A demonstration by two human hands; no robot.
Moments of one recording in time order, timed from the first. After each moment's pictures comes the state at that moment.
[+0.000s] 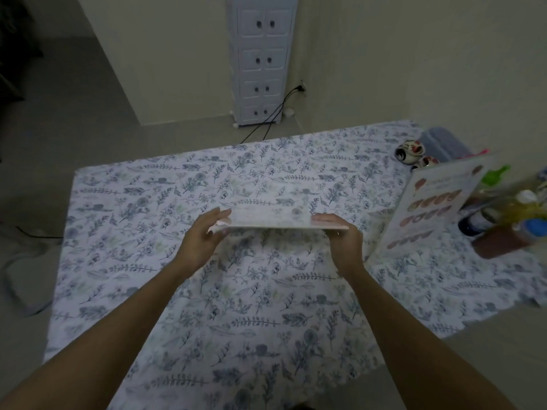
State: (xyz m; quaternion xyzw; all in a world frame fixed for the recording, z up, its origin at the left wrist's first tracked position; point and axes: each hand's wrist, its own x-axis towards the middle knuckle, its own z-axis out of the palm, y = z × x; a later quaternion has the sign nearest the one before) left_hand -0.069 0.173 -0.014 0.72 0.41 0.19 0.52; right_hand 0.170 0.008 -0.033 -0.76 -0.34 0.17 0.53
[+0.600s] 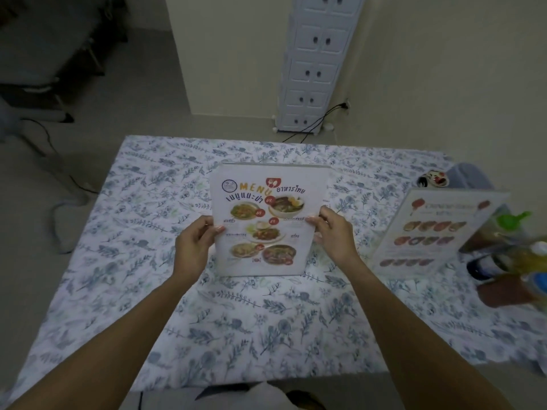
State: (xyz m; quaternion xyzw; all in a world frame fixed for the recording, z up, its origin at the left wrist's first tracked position) left_hand -0.083 0.084 -0.022 0.53 0.47 0.41 0.57; right_hand 0.182 0.010 0.008 -0.73 -0.35 0.36 0.46
